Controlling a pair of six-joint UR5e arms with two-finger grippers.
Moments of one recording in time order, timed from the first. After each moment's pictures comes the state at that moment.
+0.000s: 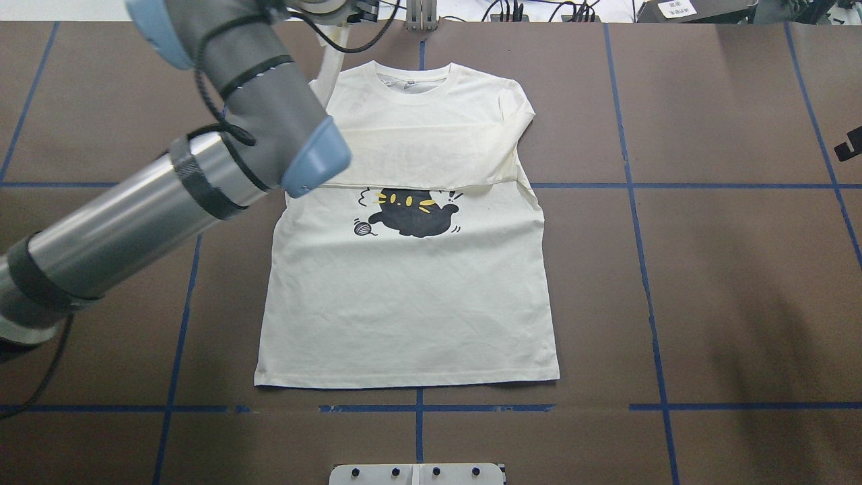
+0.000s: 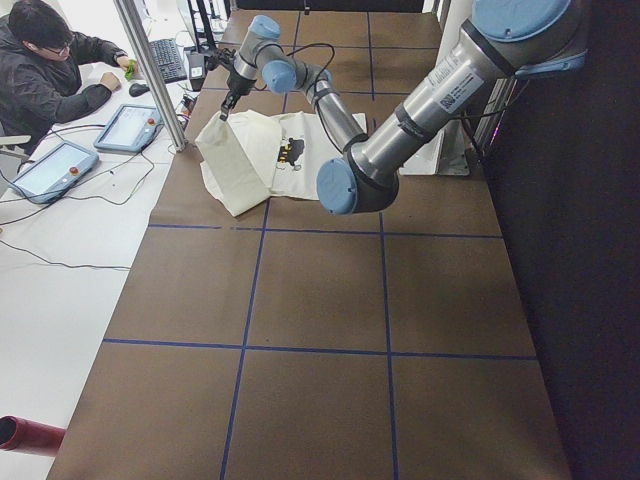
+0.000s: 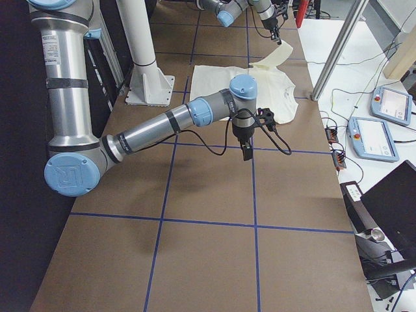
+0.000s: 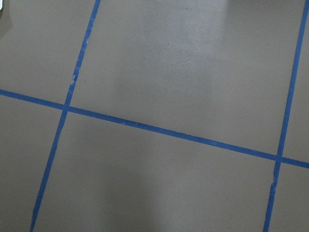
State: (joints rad) left arm -0.78 -2.60 -1.39 -1.61 -1.53 -0.88; right arm 1.35 -1.52 1.98 -1.64 2.29 0.20
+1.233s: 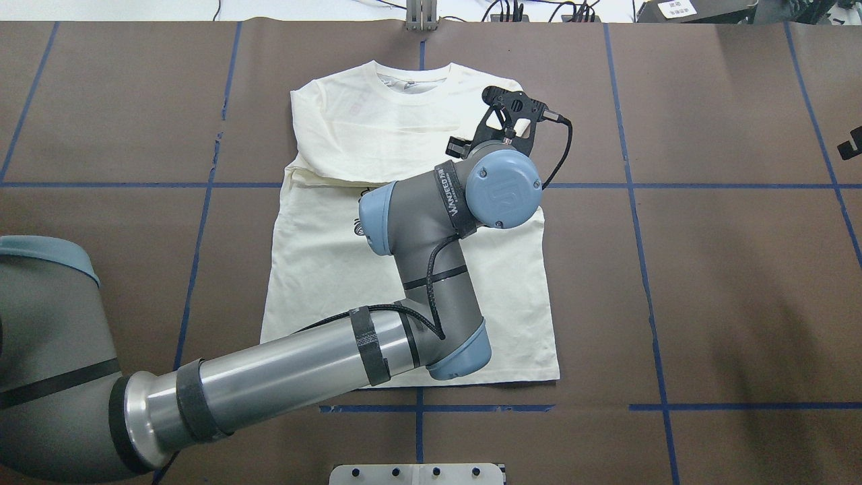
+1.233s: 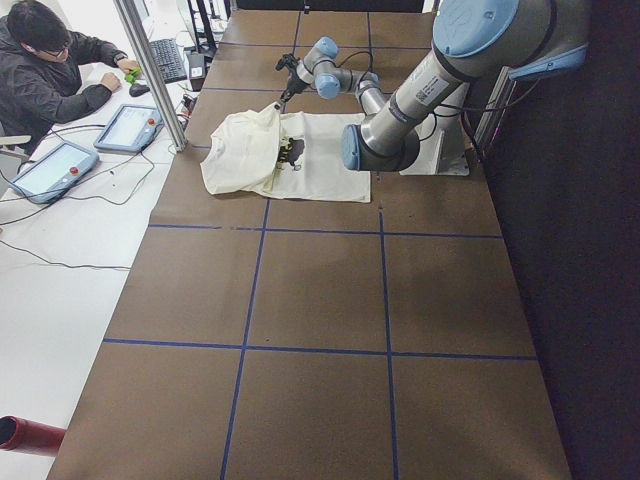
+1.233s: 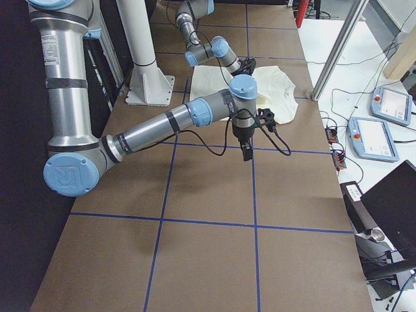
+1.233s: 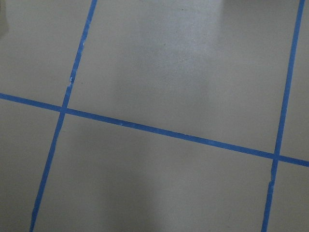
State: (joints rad) left arm -0.44 -2.72 -1.11 -1.92 -1.23 -0.92; right arm 1.35 -1.52 1.98 -1.64 2.29 0.21
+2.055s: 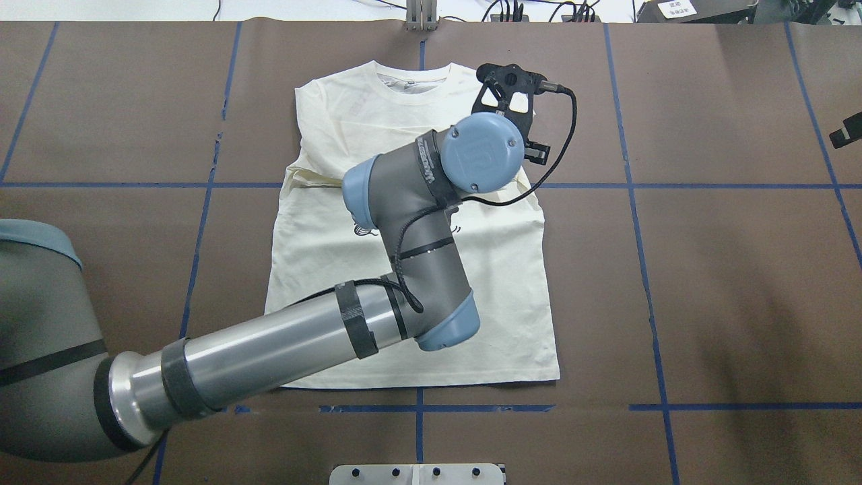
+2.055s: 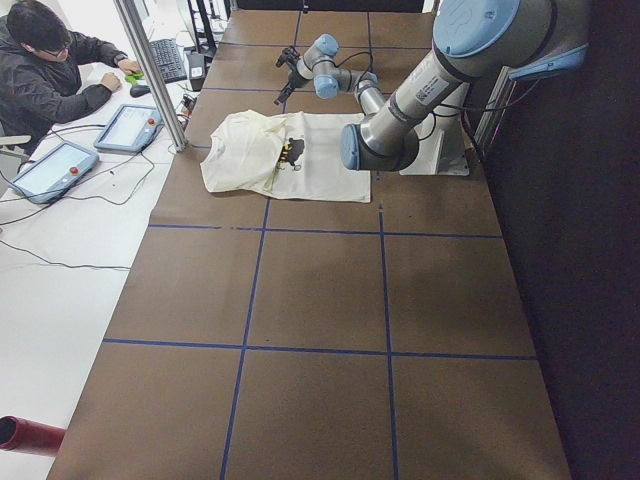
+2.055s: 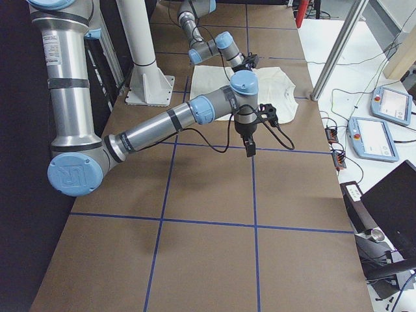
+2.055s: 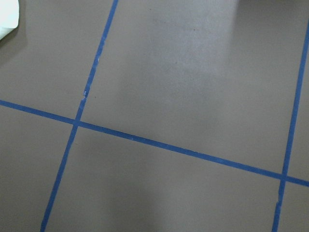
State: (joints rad) left arm -0.52 -2.69 -1.16 -2.02 -1.46 -0.95; right arm 1.34 -1.50 1.97 -1.58 2.29 0.22
